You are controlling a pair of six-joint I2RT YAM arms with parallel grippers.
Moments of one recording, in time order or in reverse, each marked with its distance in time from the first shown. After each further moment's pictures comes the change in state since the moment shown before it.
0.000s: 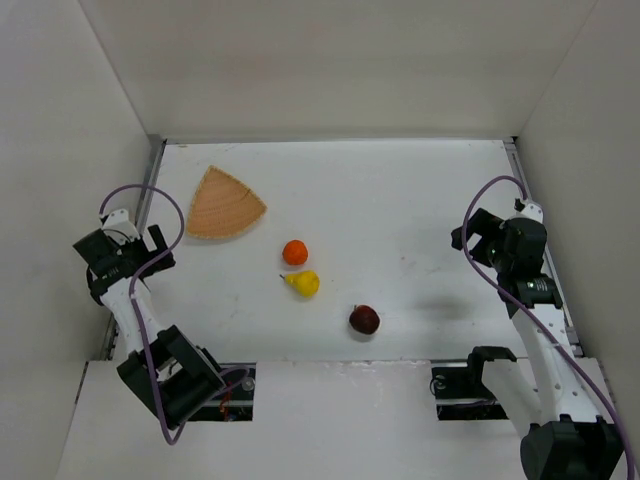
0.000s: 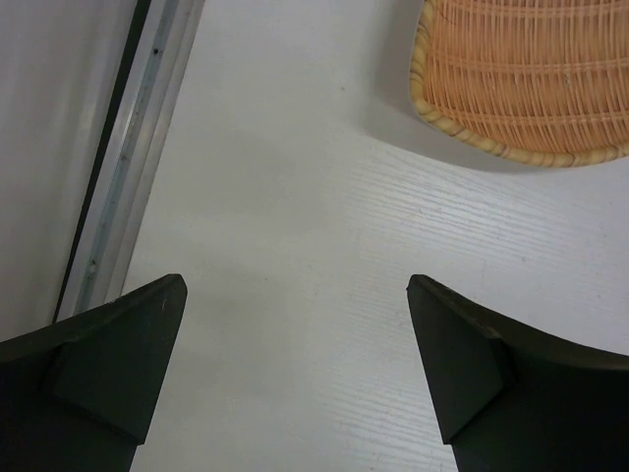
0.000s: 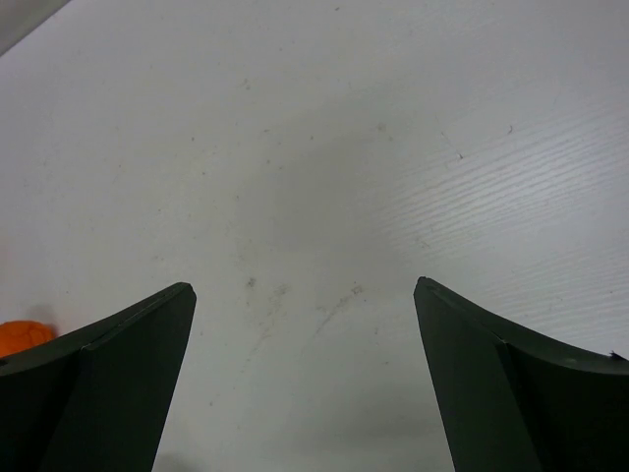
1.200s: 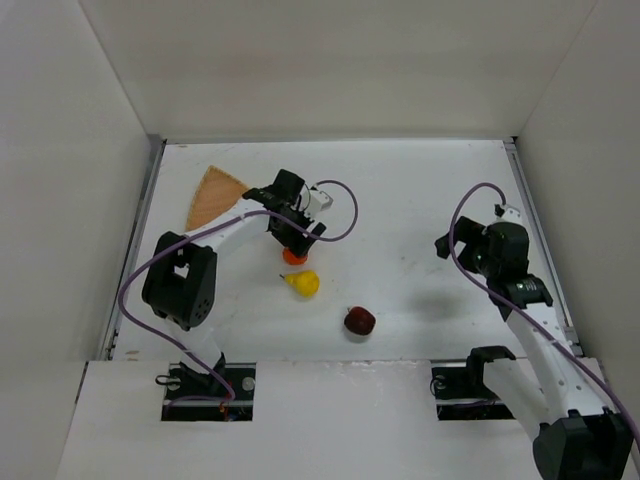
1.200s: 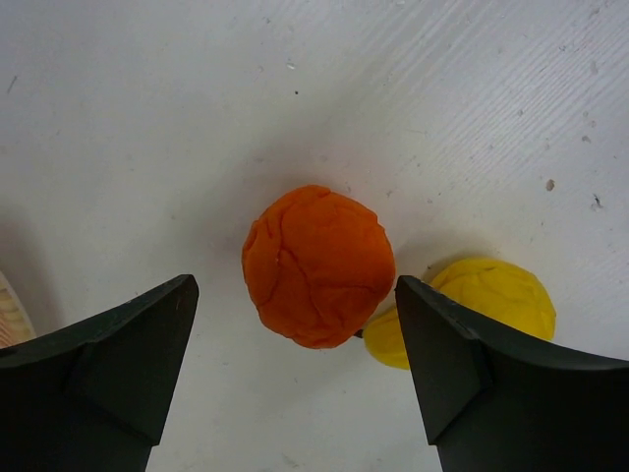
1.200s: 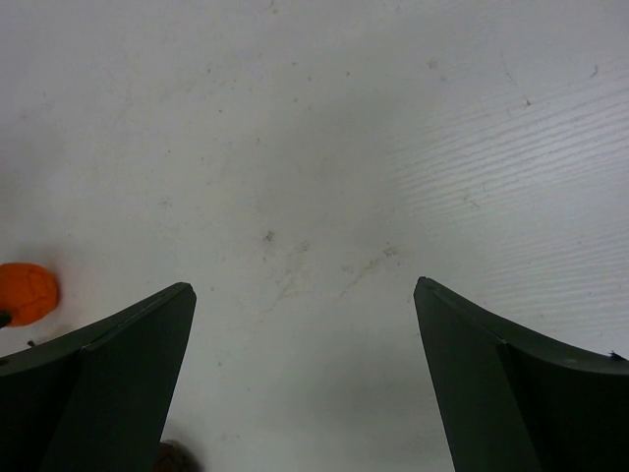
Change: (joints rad) left arm -1.202 0.633 0.537 -0.291 -0.264 0.106; right arm 0.117 0.022 -0.052 0.009 0.000 0.034
